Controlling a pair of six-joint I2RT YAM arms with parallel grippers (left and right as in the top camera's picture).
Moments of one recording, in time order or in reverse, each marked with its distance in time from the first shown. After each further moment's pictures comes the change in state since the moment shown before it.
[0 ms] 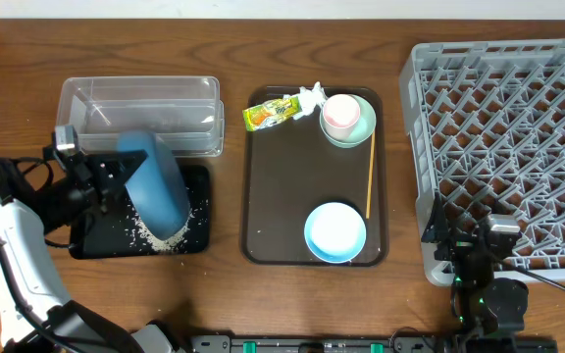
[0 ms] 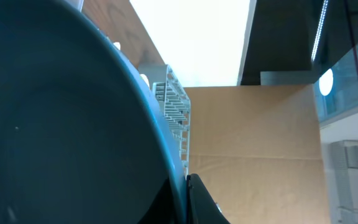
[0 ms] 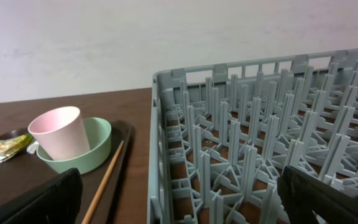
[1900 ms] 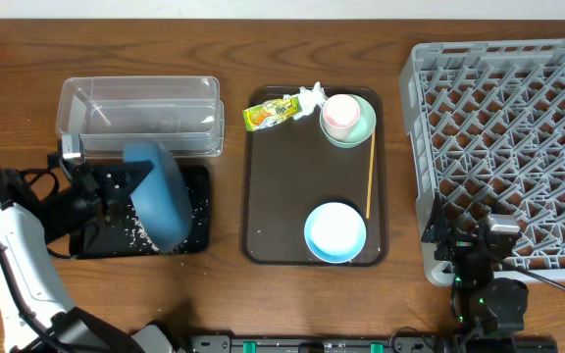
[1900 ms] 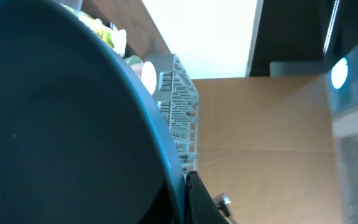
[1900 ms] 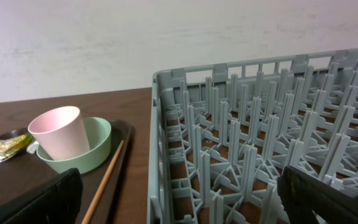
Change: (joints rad) left arm 0.007 -0.027 -0.007 -0.106 -0.040 0.160; right arm 0.000 0.000 0.000 0.000 0.000 0.000
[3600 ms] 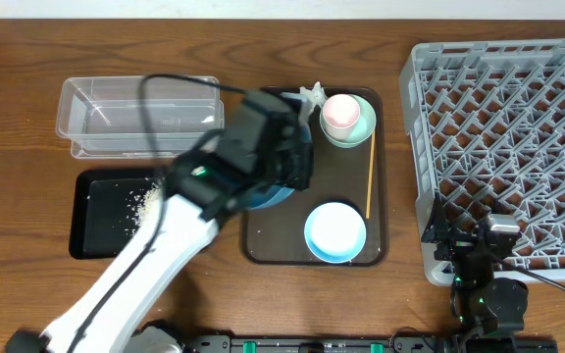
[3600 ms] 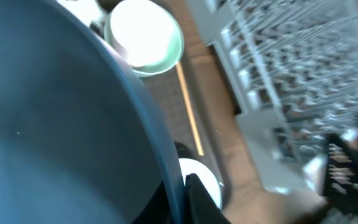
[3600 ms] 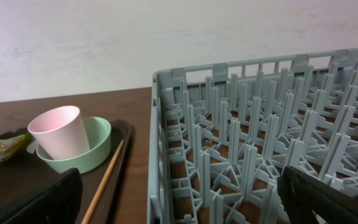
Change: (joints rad) left arm -1.284 0.003 0.208 0.599 -1.159 -0.609; right arm 0.000 0.002 0.000 0.000 0.000 0.000
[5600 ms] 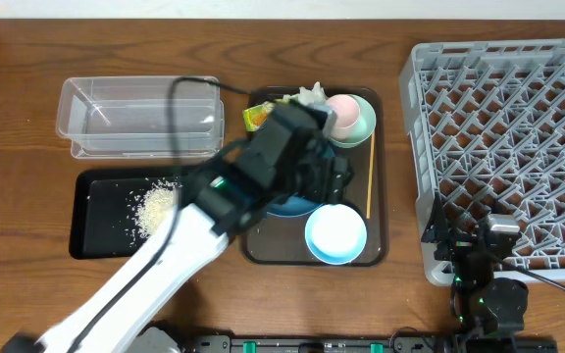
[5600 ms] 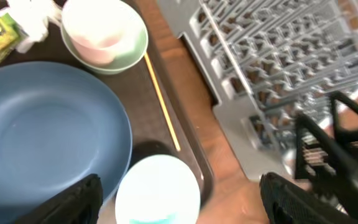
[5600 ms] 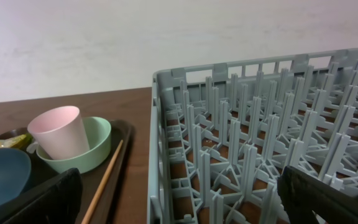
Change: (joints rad) left arm -0.098 -0.053 0.001 -0.011 0.002 -0.027; right arm 0.000 0.000 0.000 0.000 0.000 0.000
